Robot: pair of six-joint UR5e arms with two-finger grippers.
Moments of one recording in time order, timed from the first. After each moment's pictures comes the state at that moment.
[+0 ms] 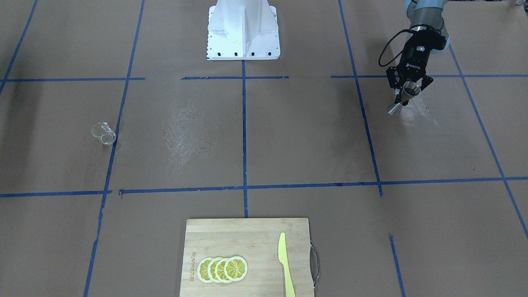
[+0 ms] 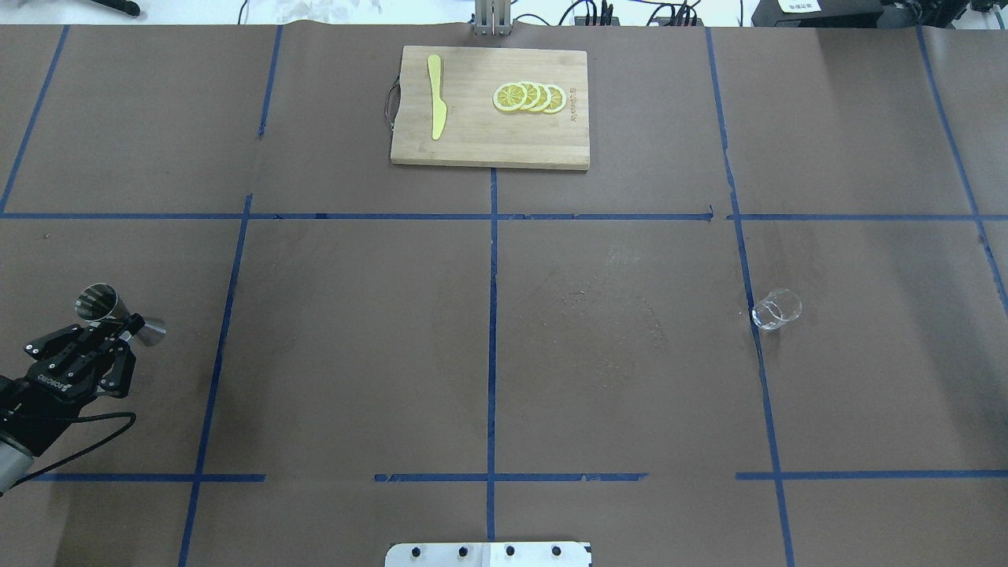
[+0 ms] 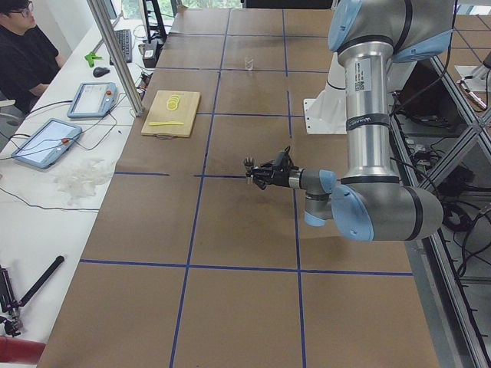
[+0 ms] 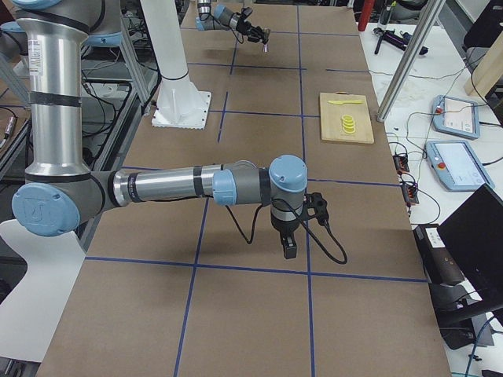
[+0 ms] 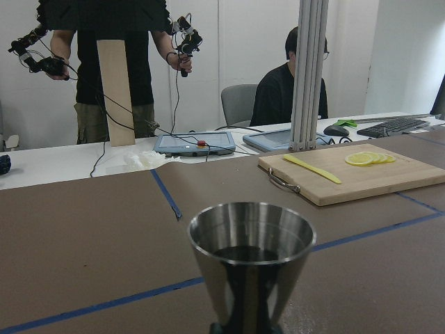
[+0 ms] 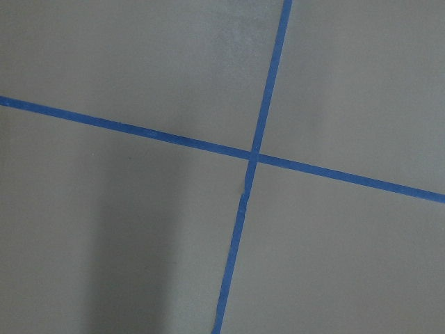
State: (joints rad) left arm -0.11 -1.33 -1.58 -3.42 -0.59 -0.67; right arm 1.56 -1.62 1.76 -1.60 2.29 -0.12
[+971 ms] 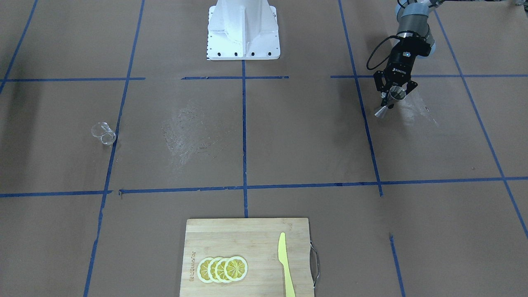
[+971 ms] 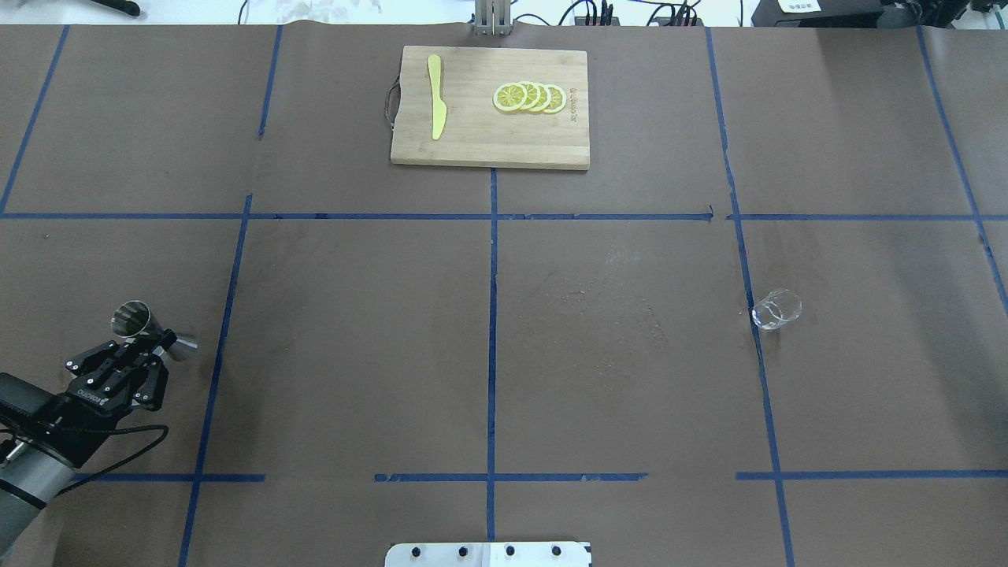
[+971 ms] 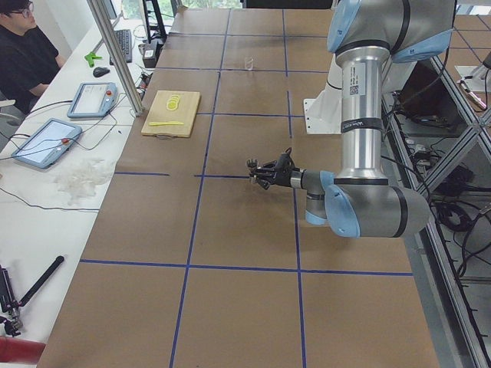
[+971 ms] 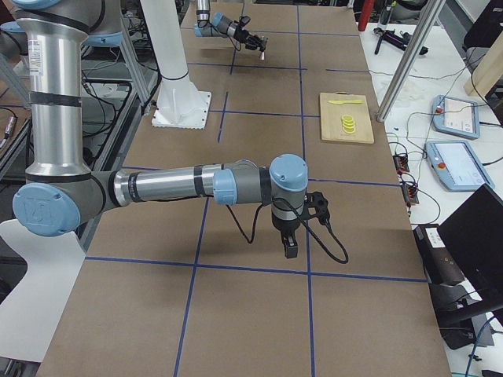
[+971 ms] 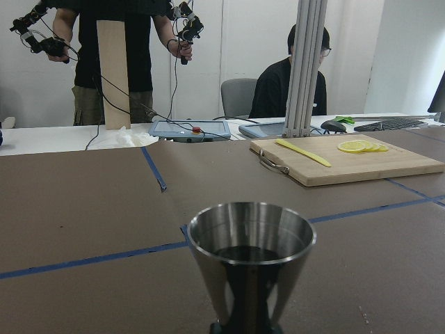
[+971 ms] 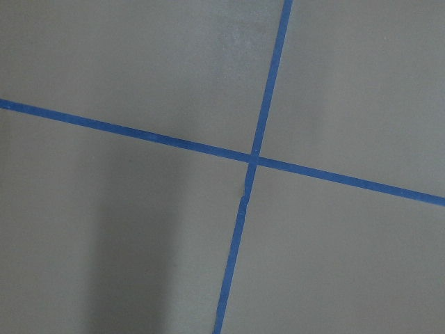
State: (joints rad) left arm -0.06 -1.42 -1.51 -3.43 -0.56 -0.71; right arm 1.56 -1.62 1.76 -1.60 2.29 -0.12
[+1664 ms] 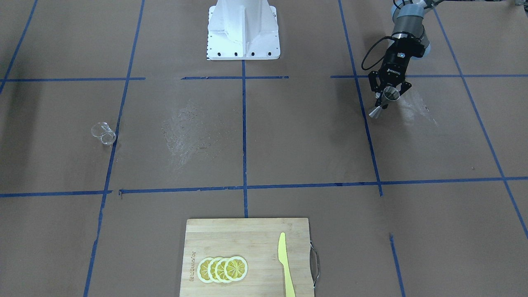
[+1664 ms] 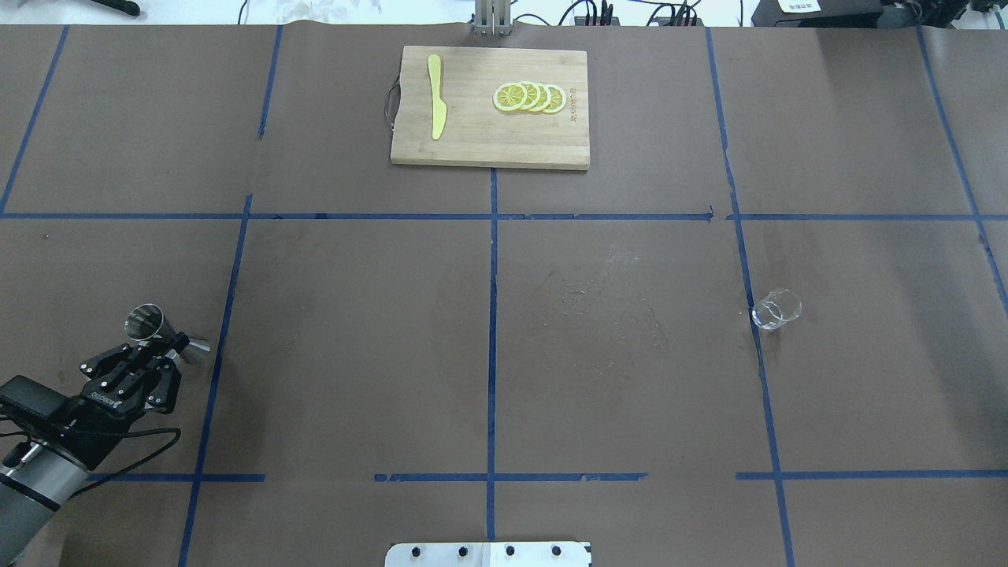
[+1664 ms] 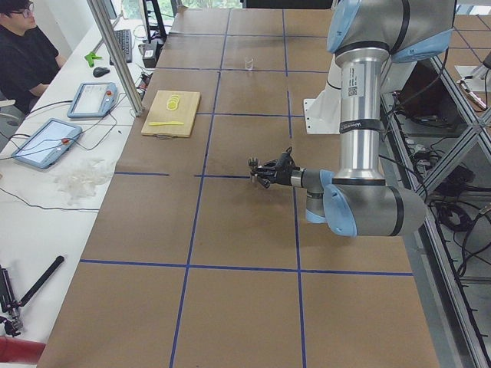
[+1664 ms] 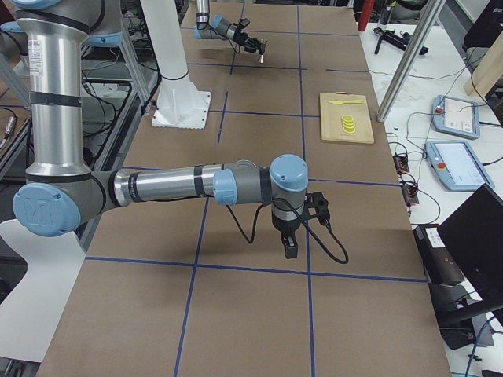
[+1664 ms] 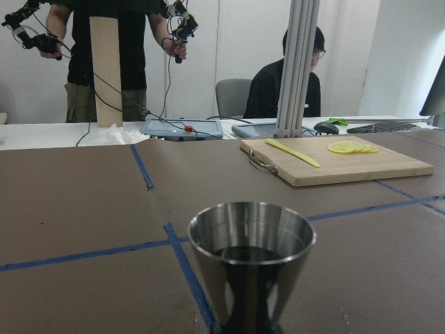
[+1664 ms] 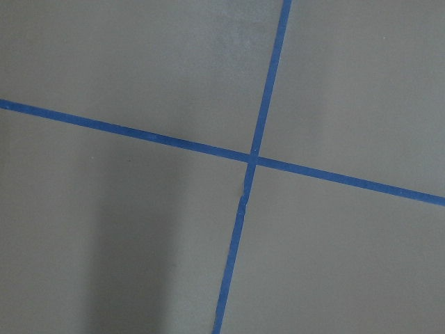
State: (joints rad) left arm -0.06 -1.44 -1.48 -3.43 -0.56 -0.71; right arm 1.56 -1.62 1.76 -1.60 2.29 -0.12
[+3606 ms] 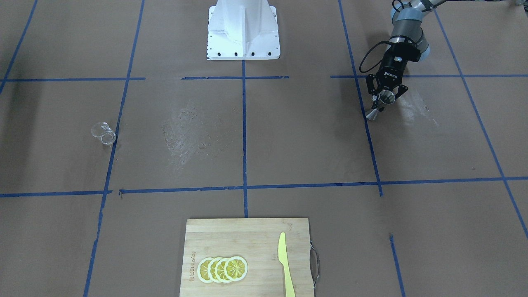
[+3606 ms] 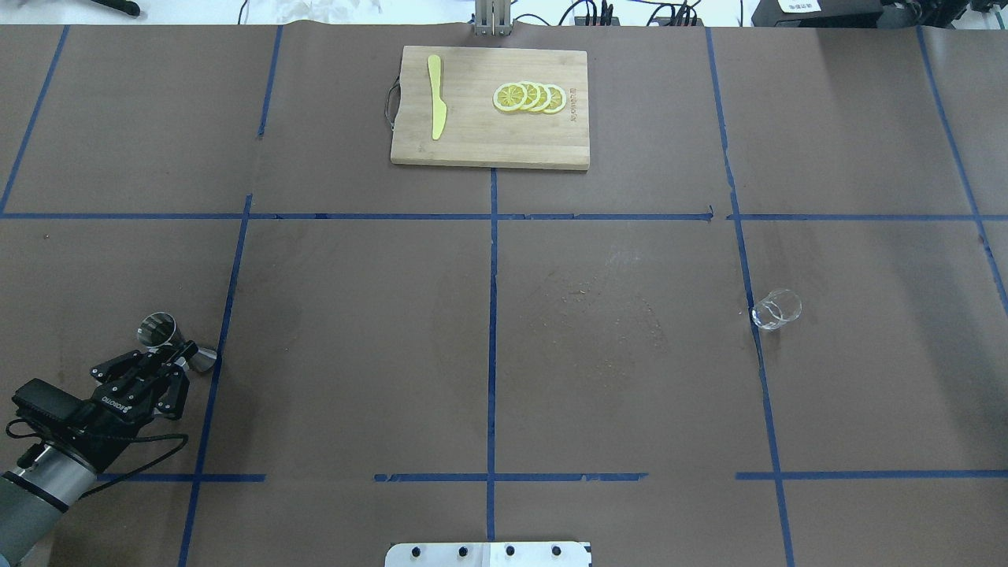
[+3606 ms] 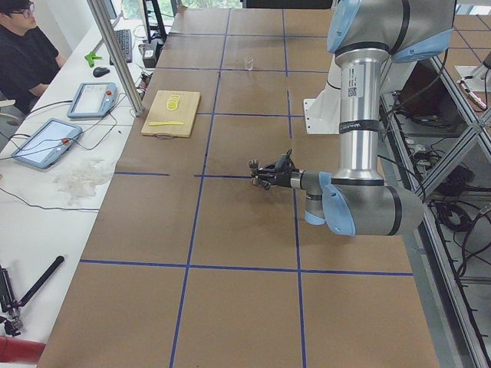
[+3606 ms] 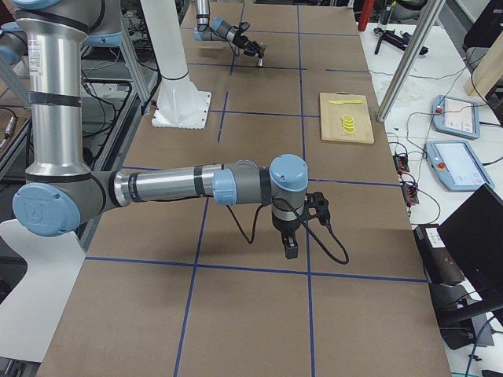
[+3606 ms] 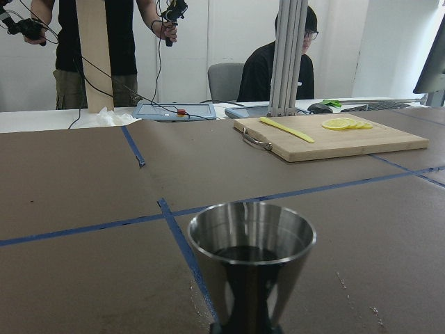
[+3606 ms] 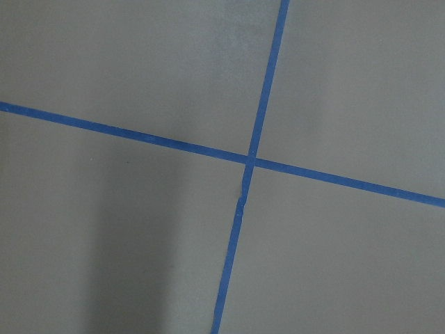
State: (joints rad) left arm -0.06 -1.46 -1.45 -3.43 -0.59 -0.71; right arm 1.56 -1.61 1.76 -1.60 2.29 -0.12
